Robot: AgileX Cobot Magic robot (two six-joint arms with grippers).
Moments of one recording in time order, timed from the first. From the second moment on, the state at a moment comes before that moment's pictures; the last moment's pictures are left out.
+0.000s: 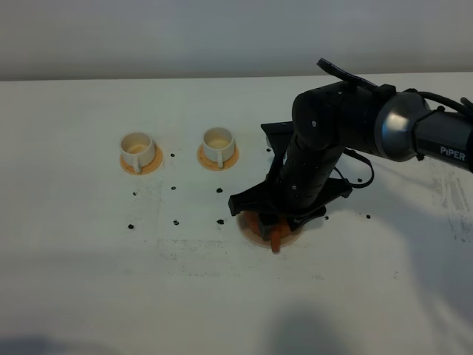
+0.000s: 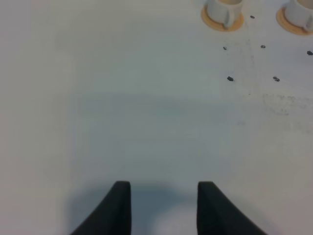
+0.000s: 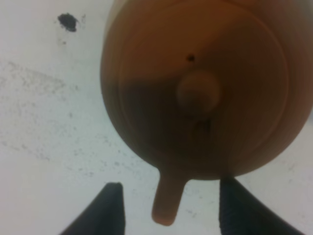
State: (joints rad) left arm 0.04 0.00 -0.45 -0.05 1.06 0.02; right arm 0.64 2.01 -1.41 0.19 0.93 0.22
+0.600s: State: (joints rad) left arm 0.04 0.00 -0.45 -0.05 1.06 0.02; right arm 0.64 2.02 -1.42 0.20 0.93 0.22
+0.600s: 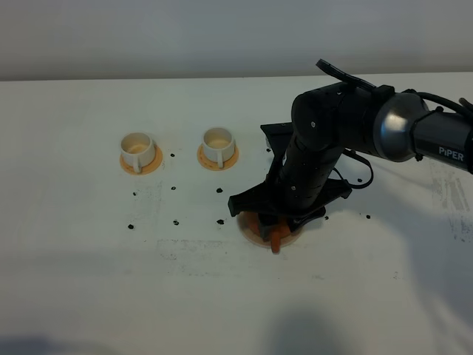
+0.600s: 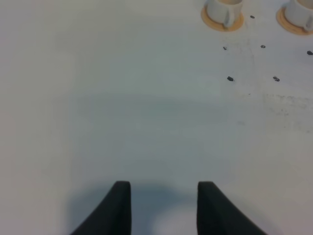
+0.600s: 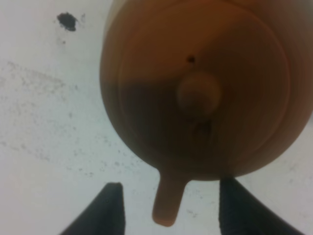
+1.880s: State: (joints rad) left arm 0.04 0.00 -0.45 -0.04 1.06 0.02; right arm 0.63 2.04 -1.42 0.21 0.94 0.27
